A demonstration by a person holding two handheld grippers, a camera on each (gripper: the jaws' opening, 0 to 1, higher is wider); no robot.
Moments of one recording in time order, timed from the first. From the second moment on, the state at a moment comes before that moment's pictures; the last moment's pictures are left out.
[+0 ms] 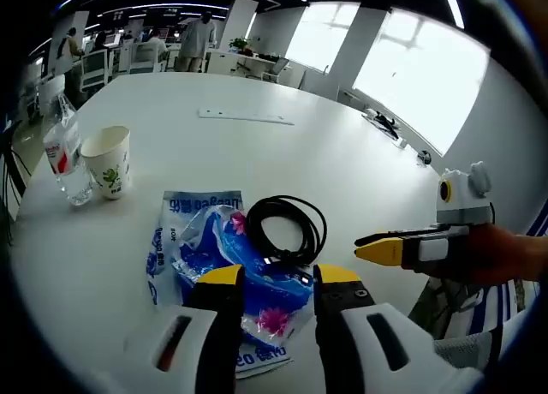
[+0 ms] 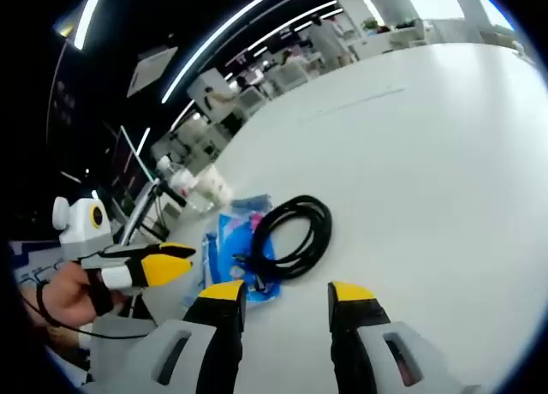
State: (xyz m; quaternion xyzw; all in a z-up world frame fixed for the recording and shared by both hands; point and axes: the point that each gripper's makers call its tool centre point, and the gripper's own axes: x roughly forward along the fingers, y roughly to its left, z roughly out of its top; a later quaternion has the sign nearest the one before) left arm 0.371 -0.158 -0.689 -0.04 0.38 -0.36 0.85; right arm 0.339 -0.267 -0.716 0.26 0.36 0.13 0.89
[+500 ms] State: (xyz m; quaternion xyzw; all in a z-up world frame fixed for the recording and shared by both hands) left arm 0.389 -0.186 -0.710 -0.02 0.41 -0.34 0.85; right arm 0.374 -0.280 -0.725 0.26 0.37 0.10 0.89
